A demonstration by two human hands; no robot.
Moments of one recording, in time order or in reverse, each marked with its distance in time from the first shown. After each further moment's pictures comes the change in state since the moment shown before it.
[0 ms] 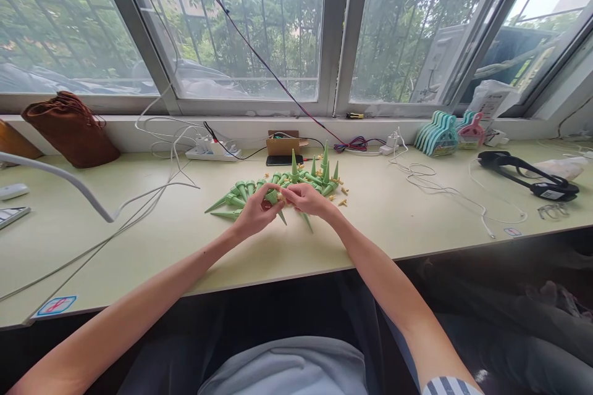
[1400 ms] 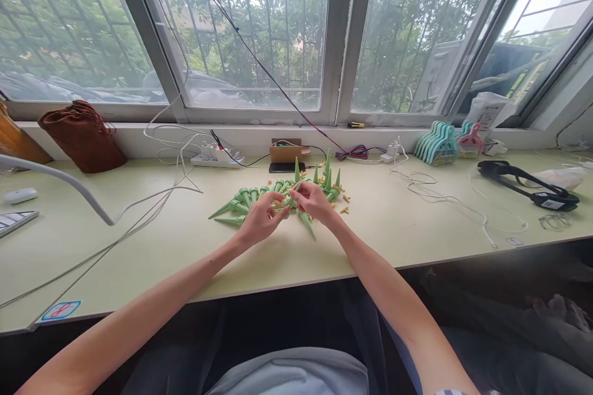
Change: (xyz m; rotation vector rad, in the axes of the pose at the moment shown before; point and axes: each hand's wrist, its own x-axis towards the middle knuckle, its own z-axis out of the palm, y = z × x) left_hand 0.000 0.001 0.000 0.241 0.094 0.060; right_hand 0.000 0.001 -0.001 0.038 0.260 -0.081
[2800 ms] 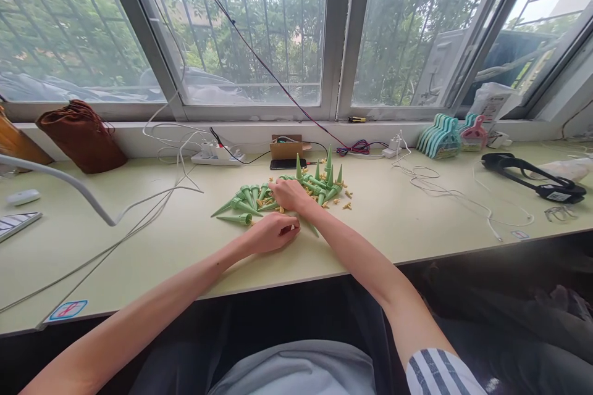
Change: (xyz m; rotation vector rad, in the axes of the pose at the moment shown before) left_hand -0.012 -0.005 0.008 0.296 -0.443 0.353; right_hand 0.057 0.004 0.049 -1.339 -0.321 -0.106
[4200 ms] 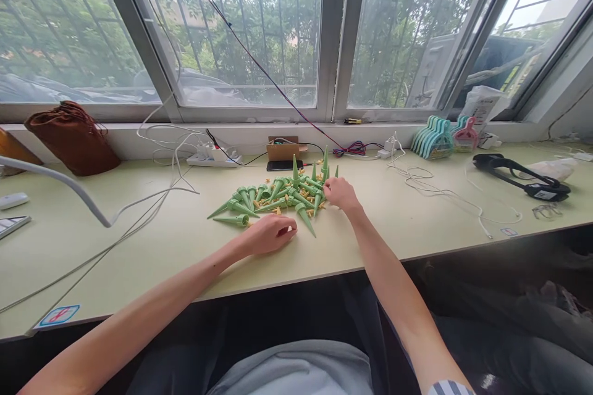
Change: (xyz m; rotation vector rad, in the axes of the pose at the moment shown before) left_hand -0.001 0.000 -0.002 0.059 -0.056 -0.018; right_hand -0.087 0.095 -0.005 0.215 0.053 0.597
